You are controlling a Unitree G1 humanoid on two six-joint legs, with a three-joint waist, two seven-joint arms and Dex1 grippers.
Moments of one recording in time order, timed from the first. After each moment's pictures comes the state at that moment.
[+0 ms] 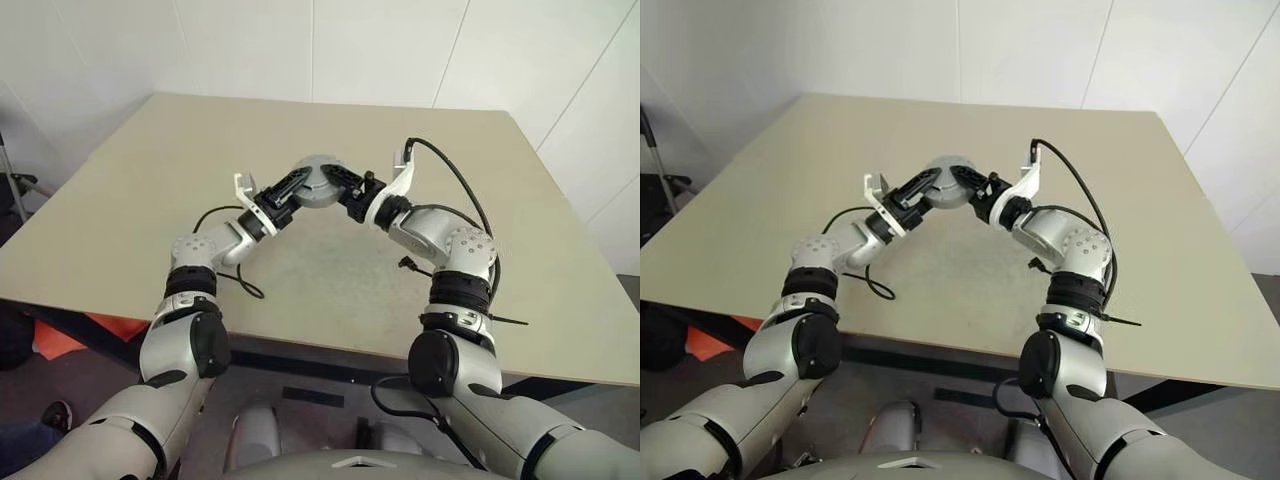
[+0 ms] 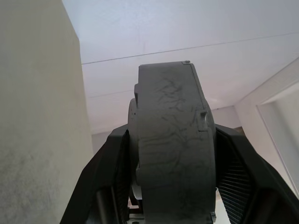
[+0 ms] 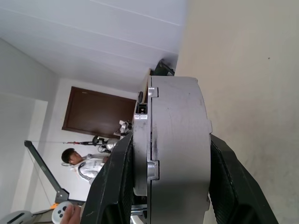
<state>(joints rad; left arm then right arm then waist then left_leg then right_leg) -0.88 0.10 0.58 0.84 -0.98 1.04 -0.61 -0.82 0.05 -0.60 0.33 1.13 1.16 -0.08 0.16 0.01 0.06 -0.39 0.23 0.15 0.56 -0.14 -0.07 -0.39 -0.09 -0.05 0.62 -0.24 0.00</state>
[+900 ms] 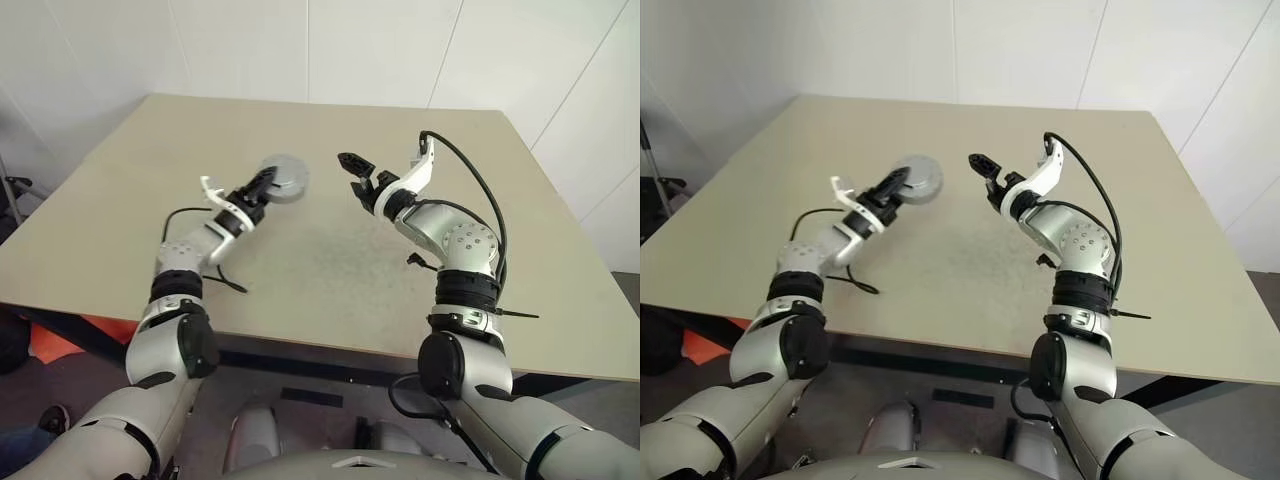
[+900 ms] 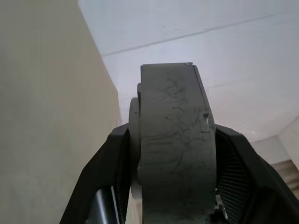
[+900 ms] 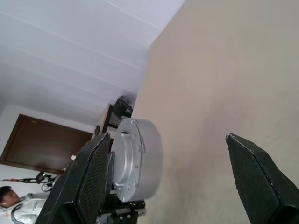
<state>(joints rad) -0.85 0.19 0.65 0.87 -0.91 0.75 -0.55 -0.80 -0.01 -0.49 0.33 0.98 0.93 -0.06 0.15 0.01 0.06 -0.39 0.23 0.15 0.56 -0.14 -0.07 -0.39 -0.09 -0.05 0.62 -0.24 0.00</state>
